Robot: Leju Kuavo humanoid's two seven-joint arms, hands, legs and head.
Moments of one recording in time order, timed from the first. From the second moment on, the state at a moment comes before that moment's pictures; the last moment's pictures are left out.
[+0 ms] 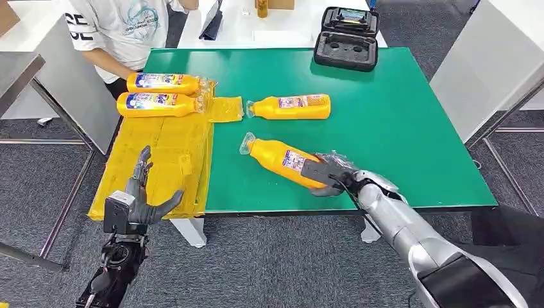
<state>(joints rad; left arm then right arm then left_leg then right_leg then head) -0.24 0.02 -0.17 -1.07 -0.26 0.28 -0.65 -0.73 -0.14 0.62 -0.56 0.32 0.12 -0.34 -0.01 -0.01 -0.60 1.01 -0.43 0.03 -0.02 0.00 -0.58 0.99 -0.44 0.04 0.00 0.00</state>
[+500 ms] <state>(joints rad) -0.10 0.03 -0.13 -1.26 0.12 -0.19 -0.59 -0.63 -0.04 0.40 -0.75 0.28 0.07 -0.58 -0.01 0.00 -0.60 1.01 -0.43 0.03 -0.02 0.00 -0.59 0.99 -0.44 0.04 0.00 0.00</state>
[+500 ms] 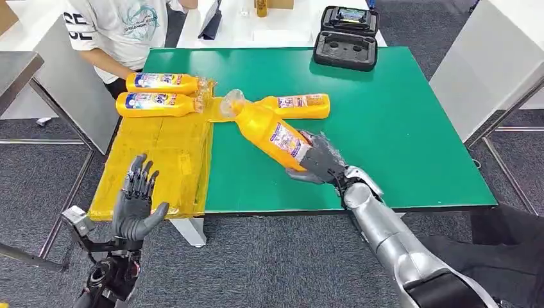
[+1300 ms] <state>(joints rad) -0.16 -0.02 -0.24 -1.22 0.15 -0.37 -0.53 -0.48 0.15 0.38 -0.82 0.25 0.28 -0.70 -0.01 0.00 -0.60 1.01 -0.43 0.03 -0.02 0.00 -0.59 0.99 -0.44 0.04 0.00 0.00</state>
